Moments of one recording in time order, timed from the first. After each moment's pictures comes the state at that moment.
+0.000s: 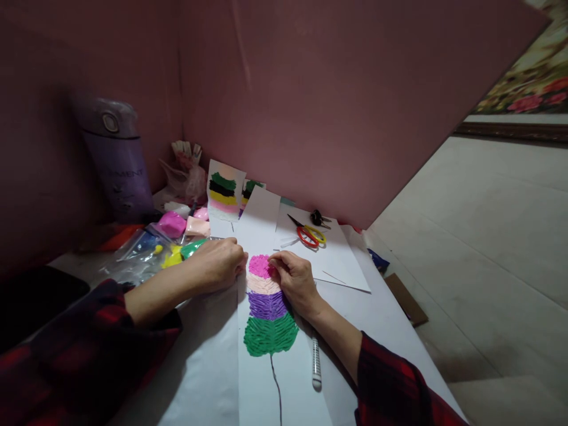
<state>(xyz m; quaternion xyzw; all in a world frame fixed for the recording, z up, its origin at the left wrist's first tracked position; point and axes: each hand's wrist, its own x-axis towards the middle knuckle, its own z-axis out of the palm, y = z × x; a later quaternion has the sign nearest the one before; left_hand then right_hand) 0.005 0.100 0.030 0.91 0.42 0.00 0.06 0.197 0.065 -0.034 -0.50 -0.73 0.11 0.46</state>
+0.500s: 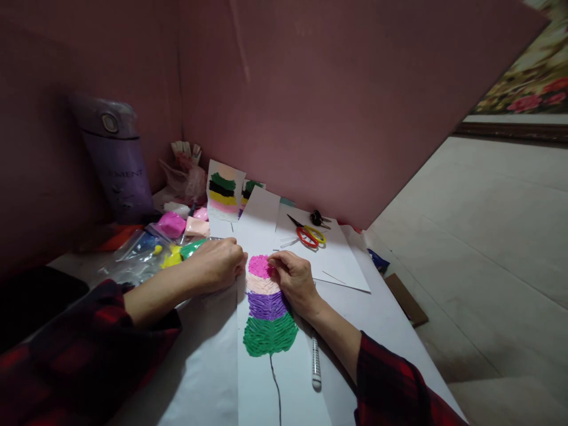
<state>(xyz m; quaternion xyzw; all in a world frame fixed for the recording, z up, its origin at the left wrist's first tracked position) 0.005 0.100 0.030 0.91 0.42 0.00 0.06 0.198 0.067 -0.035 -0.49 -0.73 0.10 0.46</state>
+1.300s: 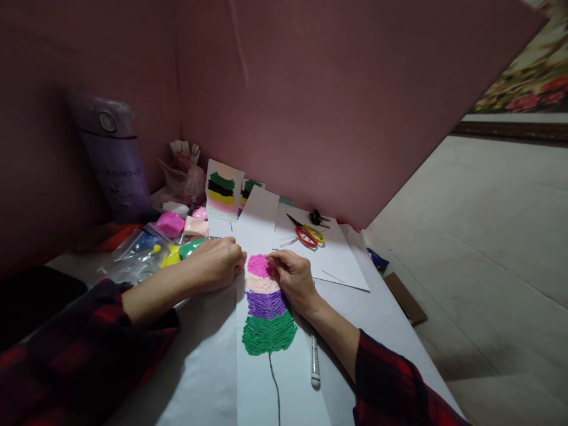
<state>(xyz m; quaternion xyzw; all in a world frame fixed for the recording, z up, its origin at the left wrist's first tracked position) 0.005 0.102 0.026 0.91 0.41 0.00 0.04 0.199 0.067 -0.035 -0.49 -0.73 0.11 0.47</state>
